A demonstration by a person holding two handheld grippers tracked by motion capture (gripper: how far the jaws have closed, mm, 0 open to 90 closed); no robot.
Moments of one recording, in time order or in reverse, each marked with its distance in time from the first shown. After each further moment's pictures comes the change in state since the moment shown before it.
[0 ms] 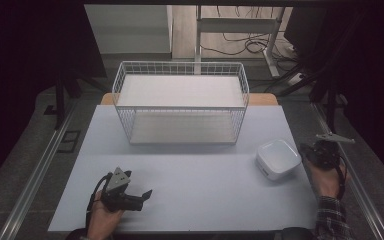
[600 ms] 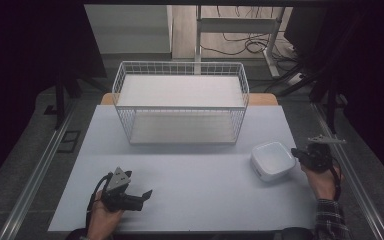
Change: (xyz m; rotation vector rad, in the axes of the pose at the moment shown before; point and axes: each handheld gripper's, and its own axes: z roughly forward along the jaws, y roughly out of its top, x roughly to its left) left arm 0.000 0.000 0.001 0.005 -0.003 0.006; right arm 0.014 -0.006 0.008 0.054 0.117 -0.033
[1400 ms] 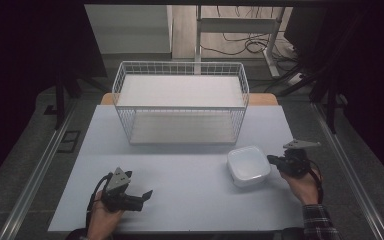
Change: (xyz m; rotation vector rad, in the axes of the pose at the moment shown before) left arm 0.000 0.000 0.000 -0.003 -0.011 -0.002; right arm 0.065 0.004 0.009 0.036 0.189 -0.111
